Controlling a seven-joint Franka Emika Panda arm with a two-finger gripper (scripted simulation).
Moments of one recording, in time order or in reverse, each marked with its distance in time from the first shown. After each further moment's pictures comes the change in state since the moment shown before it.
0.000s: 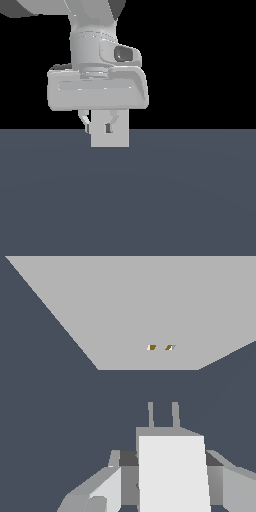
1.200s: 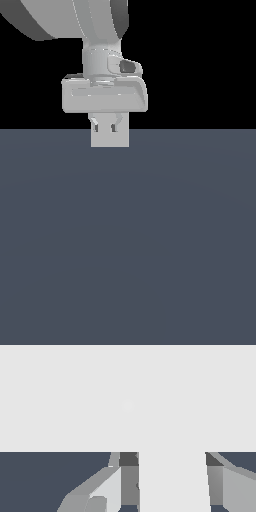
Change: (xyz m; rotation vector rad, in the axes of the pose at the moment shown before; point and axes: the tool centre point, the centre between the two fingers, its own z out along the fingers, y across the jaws) arm 0.043 0.001 0.008 0.000 -0.001 0.001
